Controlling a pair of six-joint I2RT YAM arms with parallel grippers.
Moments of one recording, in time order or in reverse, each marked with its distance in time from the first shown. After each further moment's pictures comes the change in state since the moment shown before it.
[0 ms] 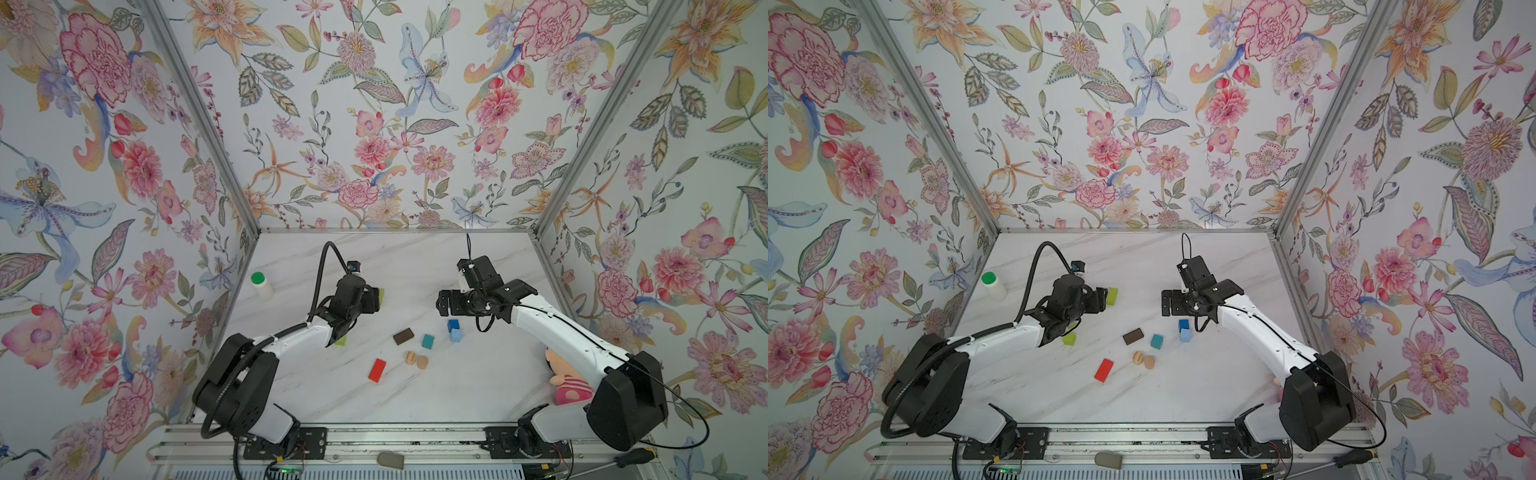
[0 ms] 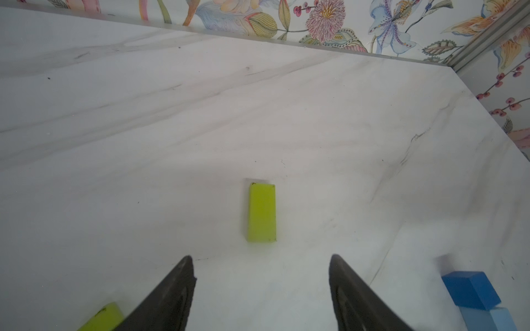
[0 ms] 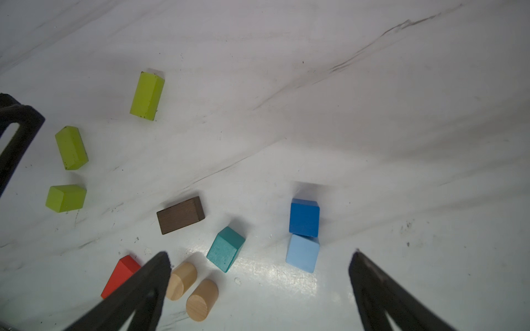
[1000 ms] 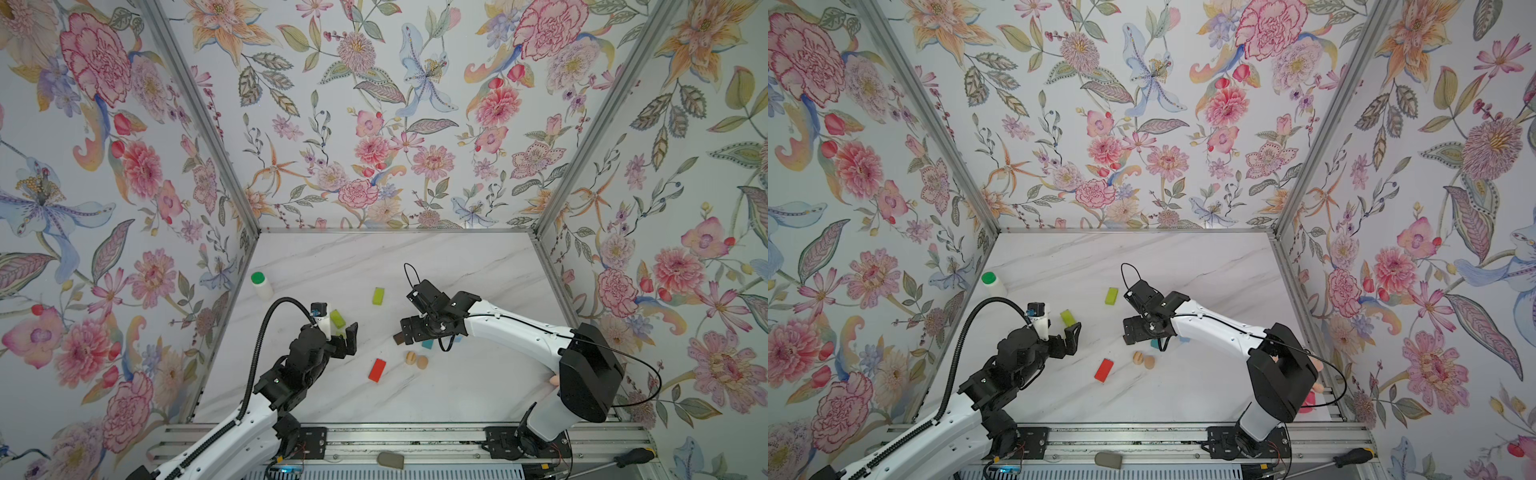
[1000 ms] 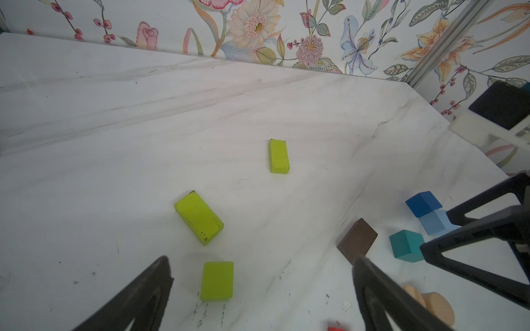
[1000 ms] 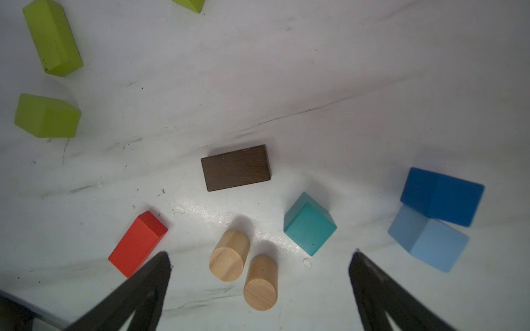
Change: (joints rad) left arm -0.072 -0.762 -0.423 -0.196 -0.085 0.019; right arm 0.335 0.232 0.072 -0.030 0.082 0.142
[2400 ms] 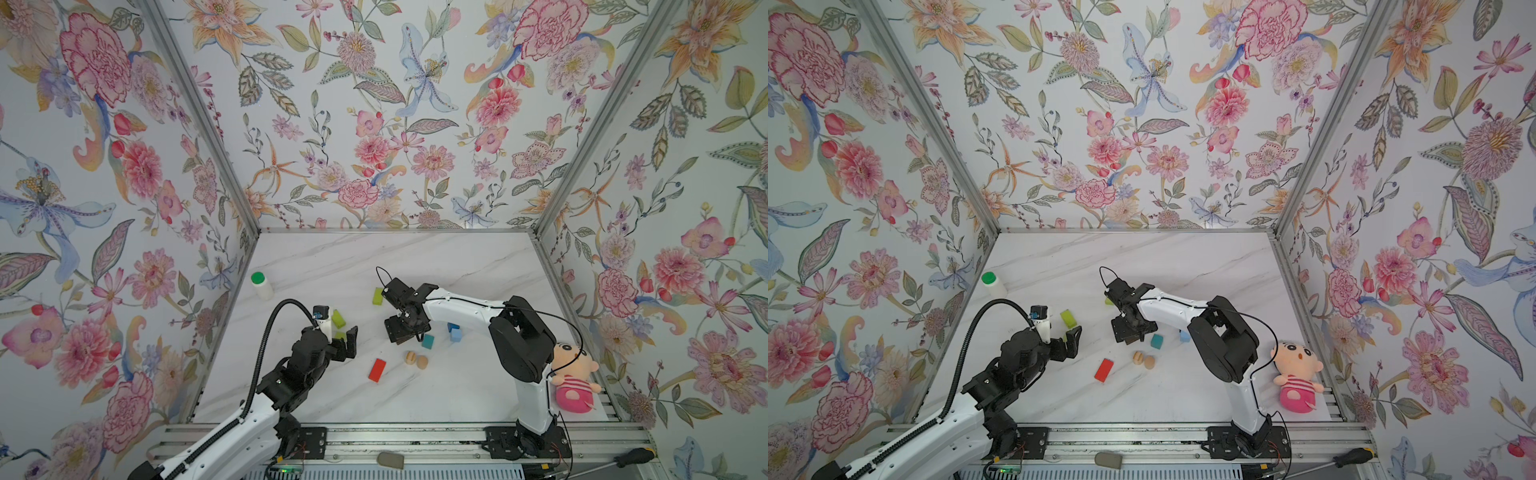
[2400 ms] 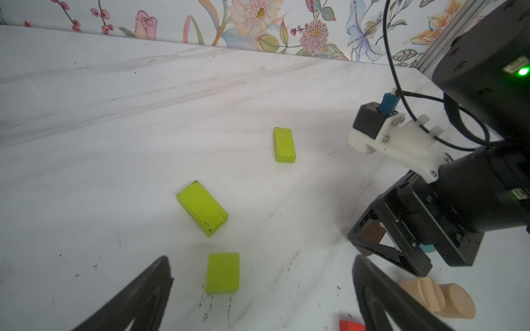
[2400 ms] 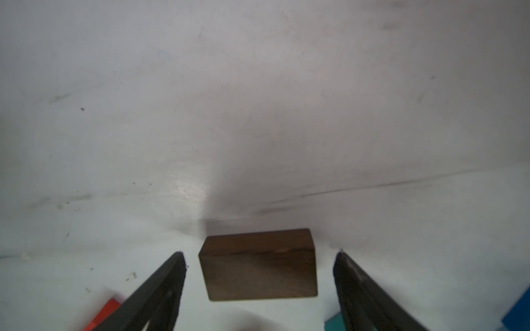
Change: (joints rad) left arm 0.000 0.023 -0.032 0.030 -0.001 0.023; right arm -0.018 0.375 0.259 -0.034 -0.042 -0.085
